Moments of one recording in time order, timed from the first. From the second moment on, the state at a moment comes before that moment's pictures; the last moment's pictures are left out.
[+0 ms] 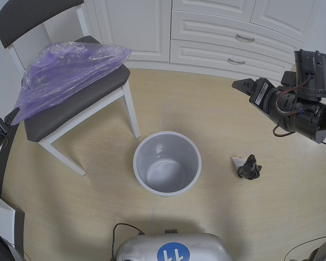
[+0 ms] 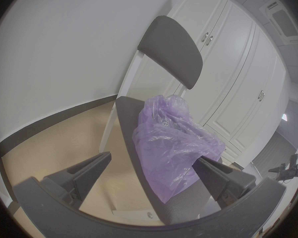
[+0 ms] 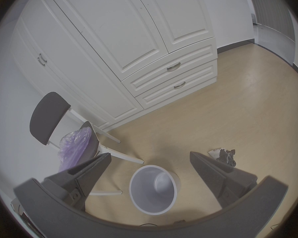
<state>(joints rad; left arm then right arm) 0.63 1.91 -0.67 -1.42 -0.71 -0.62 0.61 1.55 -1.12 -0.21 -0.43 0.65</state>
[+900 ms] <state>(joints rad) 0.63 1.95 -0.65 -1.53 -0.71 -0.66 0.62 1.55 -1.05 -0.38 -0.44 0.60</state>
